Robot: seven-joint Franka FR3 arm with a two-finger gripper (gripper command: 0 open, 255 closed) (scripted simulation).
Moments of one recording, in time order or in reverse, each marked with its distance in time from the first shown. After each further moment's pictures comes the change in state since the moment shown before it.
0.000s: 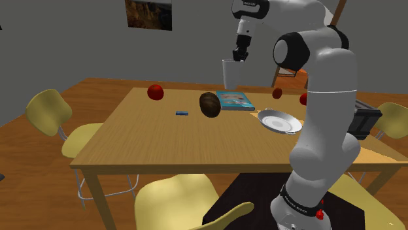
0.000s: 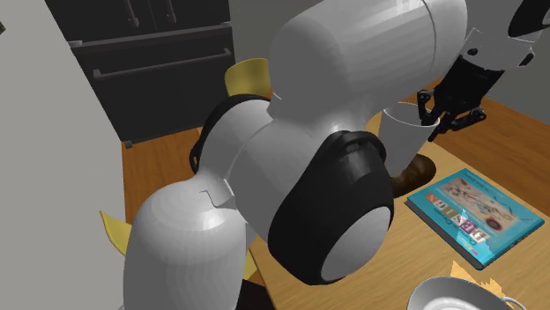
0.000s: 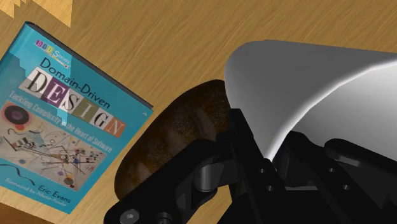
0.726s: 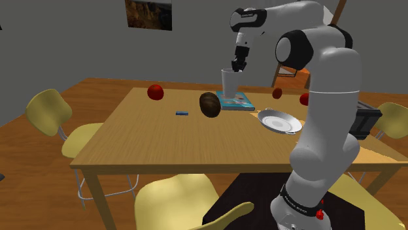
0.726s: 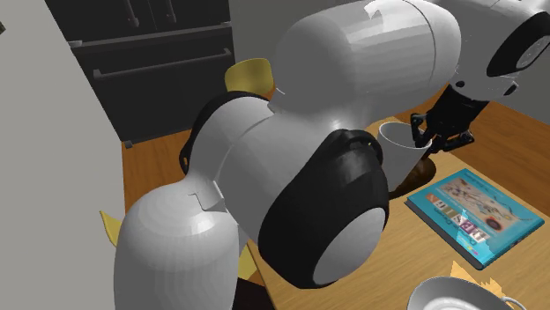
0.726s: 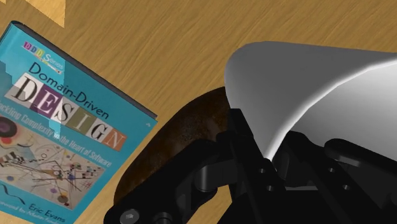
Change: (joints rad) arm 0.016 -0.033 -0.001 -0.195 -0.013 0.161 -0.024
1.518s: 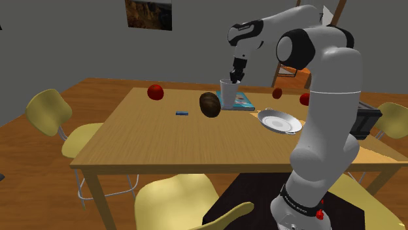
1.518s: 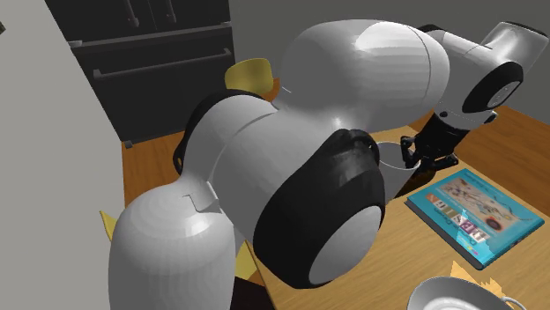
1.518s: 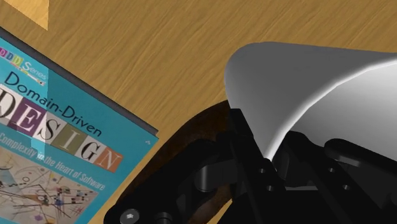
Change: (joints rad) arm 0.015 -0.015 0.003 -0.185 -0.002 0.169 -0.017
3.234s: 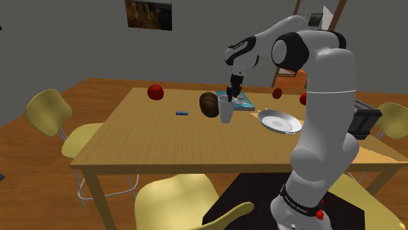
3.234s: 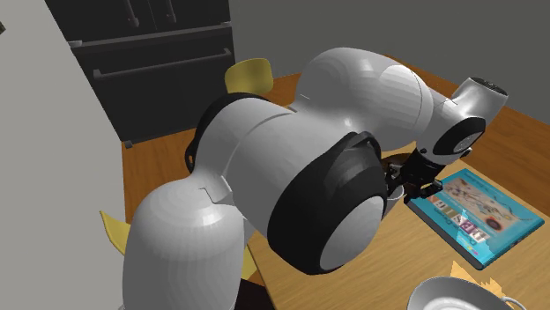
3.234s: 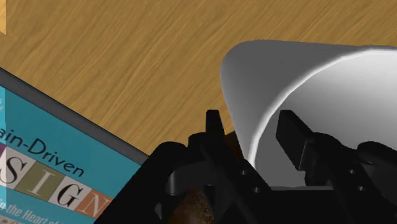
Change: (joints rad) arm 0.005 0.051 0.010 -0.178 0.026 0.225 -0.035
